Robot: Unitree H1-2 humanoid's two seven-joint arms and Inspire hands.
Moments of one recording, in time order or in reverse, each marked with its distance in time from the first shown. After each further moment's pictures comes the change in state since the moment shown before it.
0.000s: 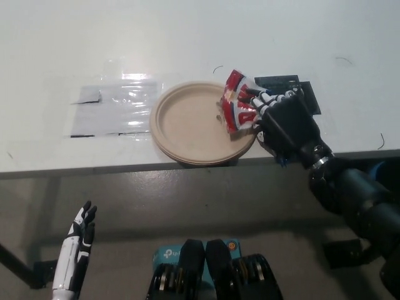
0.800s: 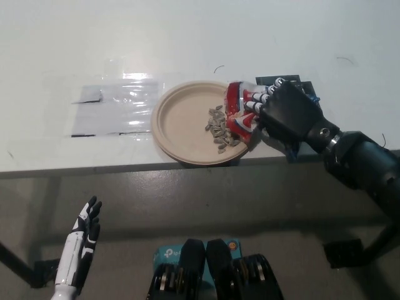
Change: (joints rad) left_arm -0.015 0.019 -0.027 -0.004 0.007 0.002 -0.002; right_arm -0.082 -0.076 0.103 -0.029 -0.186 0.000 -0.053
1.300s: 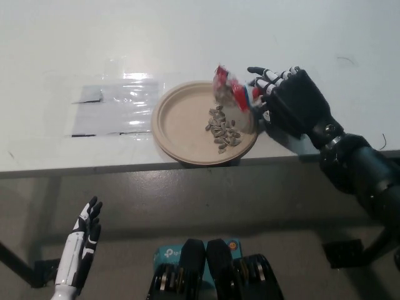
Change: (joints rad) left_arm 0.001 0.003 -0.003 -0.001 0.009 0.000 0.000; right_arm 0.049 0.033 -0.218 -0.031 0.120 -0.022 0.017
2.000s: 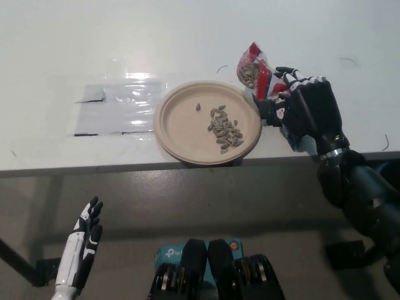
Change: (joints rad) left_arm 0.003 0.000 0.000 -0.009 0.012 0.000 0.000; right_arm 0.057 0.034 -0.162 0.035 0.182 -0.002 0.086
